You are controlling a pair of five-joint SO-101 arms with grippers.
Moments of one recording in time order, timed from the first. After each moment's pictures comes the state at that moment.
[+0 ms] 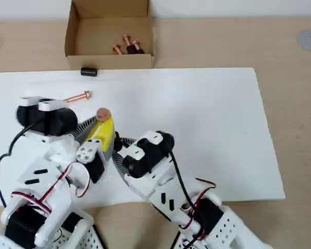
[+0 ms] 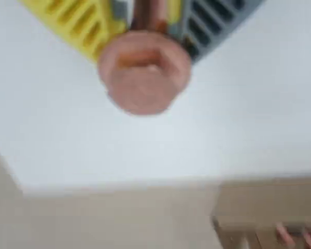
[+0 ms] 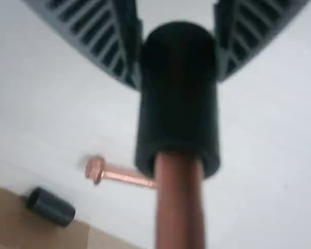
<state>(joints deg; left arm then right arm) 26.1 -86.9 51.7 60.7 6.8 -52.4 -94.9 88.7 29.2 -13.5</state>
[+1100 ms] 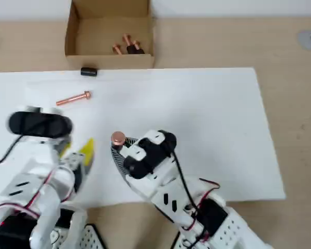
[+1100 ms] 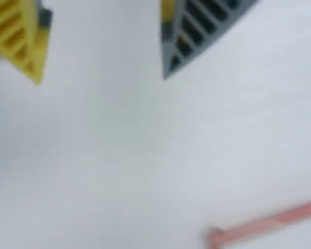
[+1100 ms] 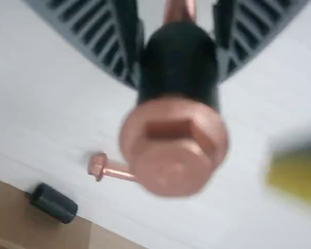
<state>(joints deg) 3.6 -86.9 45.9 83.6 -5.9 -52.4 -94.9 84.5 33.9 -11.6</state>
